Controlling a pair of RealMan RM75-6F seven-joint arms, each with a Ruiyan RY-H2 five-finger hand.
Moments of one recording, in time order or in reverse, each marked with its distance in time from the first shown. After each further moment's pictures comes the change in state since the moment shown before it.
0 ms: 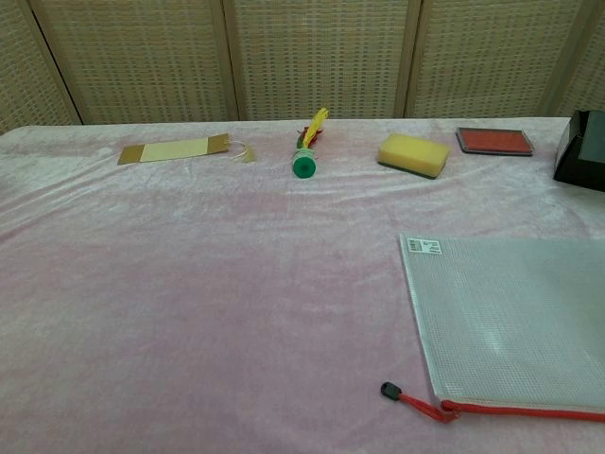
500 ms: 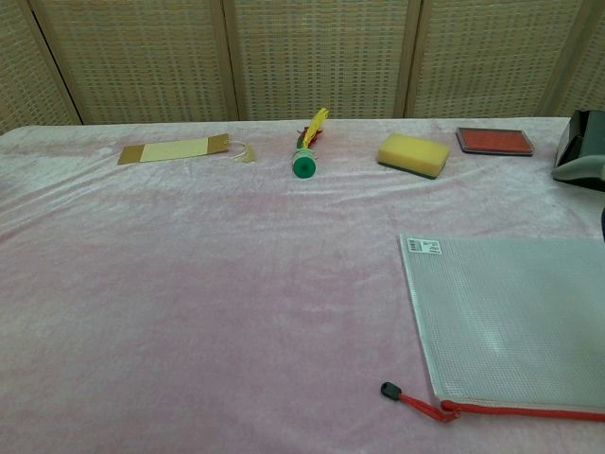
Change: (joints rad) left arm -0.021 -0.026 -0.019 -0.002 -0.052 -0.034 0.062; right arm 0.149 0.051 -0.019 -0.064 -0.041 -0.280 0.040
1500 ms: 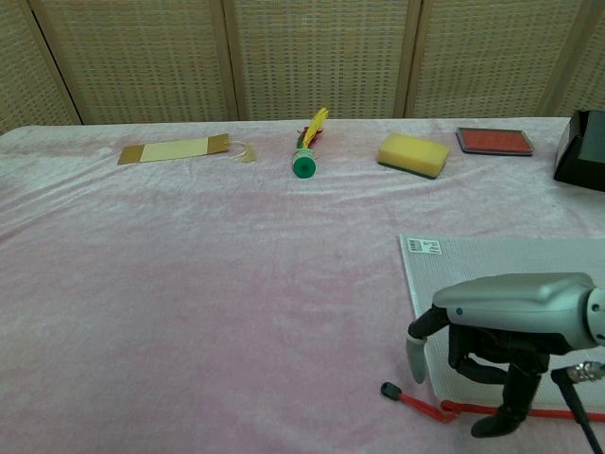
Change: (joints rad) left arm -0.029 -0.007 -0.013 0.020 -0.062 -0.052 0.007; right arm 0.465 -0.191 -0.007 -0.202 0.804 -0.477 -0.307
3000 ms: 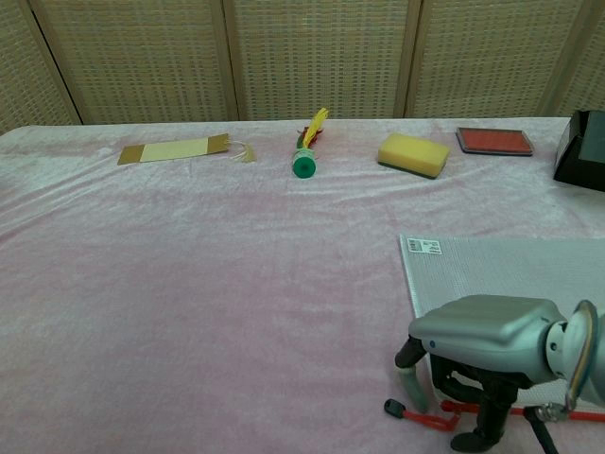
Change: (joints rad) left arm -0.005 0.002 0.002 0.001 -0.005 -0.001 -0.005; right arm 0.089 -0.153 -0.108 0.031 0.103 0.196 -0.167
